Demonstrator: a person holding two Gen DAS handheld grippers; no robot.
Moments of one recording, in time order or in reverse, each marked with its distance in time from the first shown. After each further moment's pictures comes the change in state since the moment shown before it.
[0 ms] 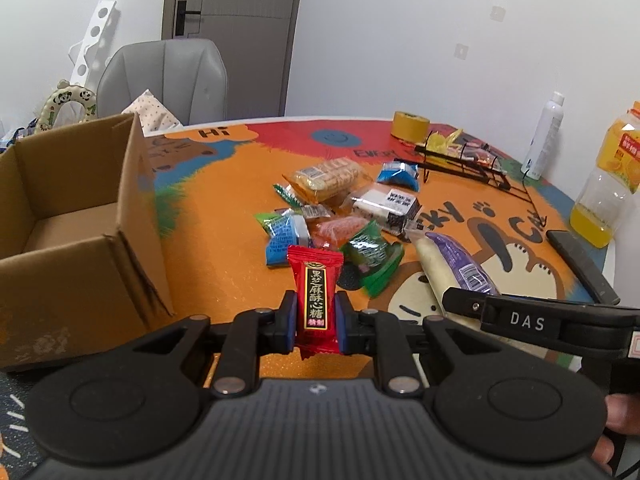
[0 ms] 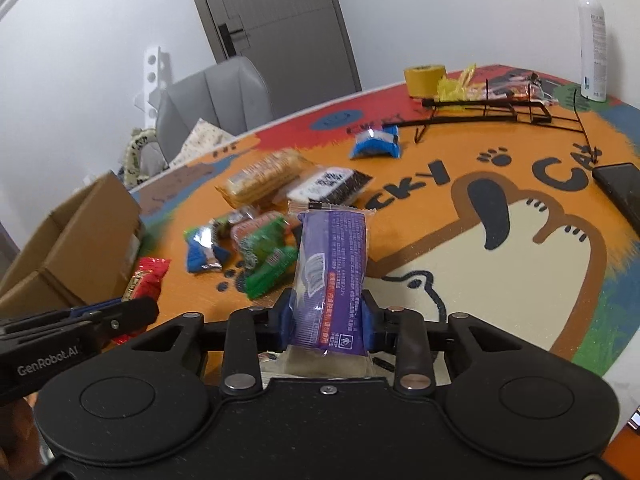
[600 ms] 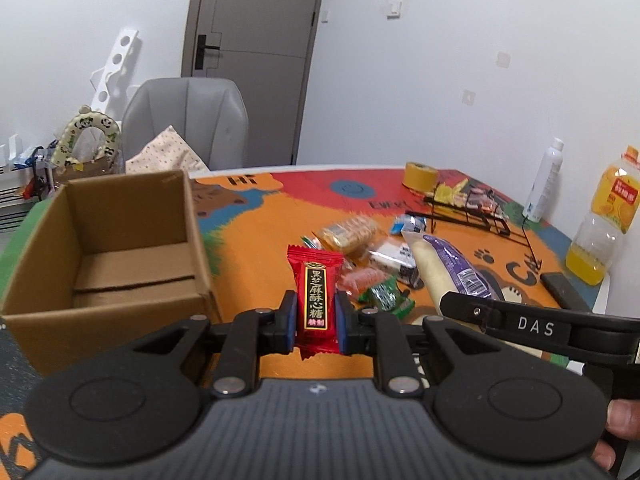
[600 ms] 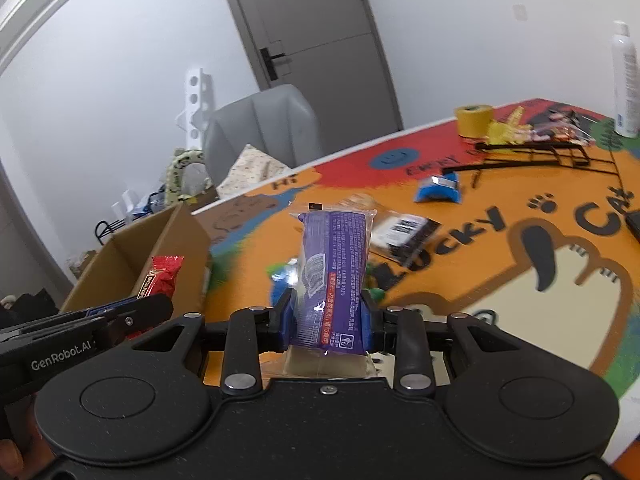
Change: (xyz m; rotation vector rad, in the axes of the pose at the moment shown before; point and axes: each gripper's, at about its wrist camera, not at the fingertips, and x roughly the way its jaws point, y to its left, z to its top) left arm -0.053 0.022 0.019 -0.031 -0.113 0.029; right arm -0.026 0.046 0.022 -0.037 -0.065 0.103
